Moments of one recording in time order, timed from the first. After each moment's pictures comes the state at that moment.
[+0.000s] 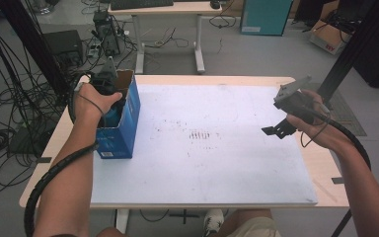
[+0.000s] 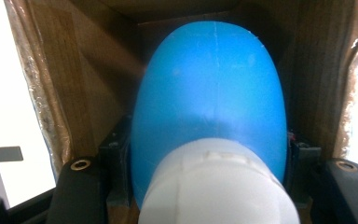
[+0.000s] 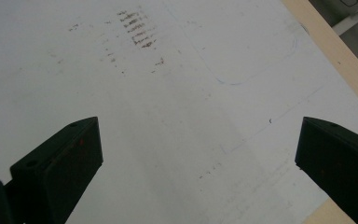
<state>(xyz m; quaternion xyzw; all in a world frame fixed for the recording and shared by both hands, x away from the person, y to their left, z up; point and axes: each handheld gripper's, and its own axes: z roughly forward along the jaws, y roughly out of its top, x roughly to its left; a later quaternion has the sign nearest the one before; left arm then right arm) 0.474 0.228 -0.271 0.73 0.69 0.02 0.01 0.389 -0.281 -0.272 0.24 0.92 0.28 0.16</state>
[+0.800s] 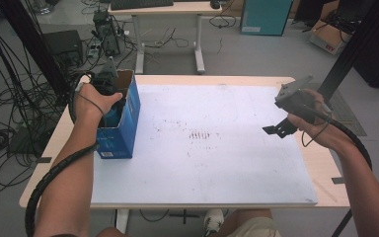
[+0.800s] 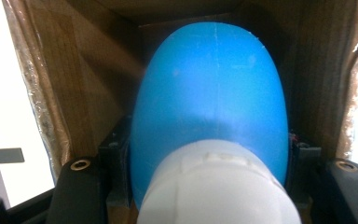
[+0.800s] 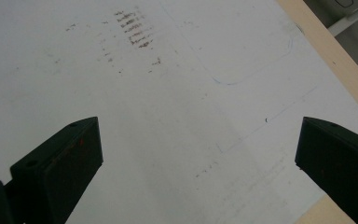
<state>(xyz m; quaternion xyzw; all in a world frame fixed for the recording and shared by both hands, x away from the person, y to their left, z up) 0.474 0.228 -0.272 0.73 0.69 0.02 0.01 0.388 -0.283 -0.271 0.25 0.91 0.28 0.16</state>
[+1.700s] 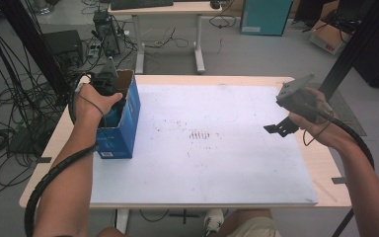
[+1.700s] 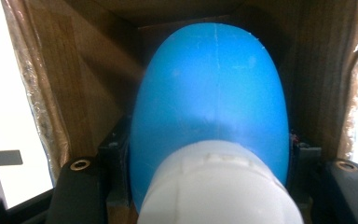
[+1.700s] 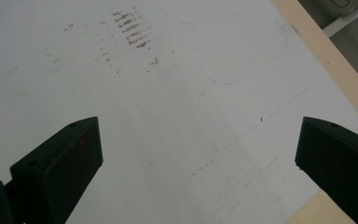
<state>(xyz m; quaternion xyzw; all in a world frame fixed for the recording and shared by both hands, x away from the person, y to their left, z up) 0.473 0.228 -0.273 0.73 0.69 0.02 0.02 0.388 -0.284 -0.265 0.24 0.92 0.27 0.17</state>
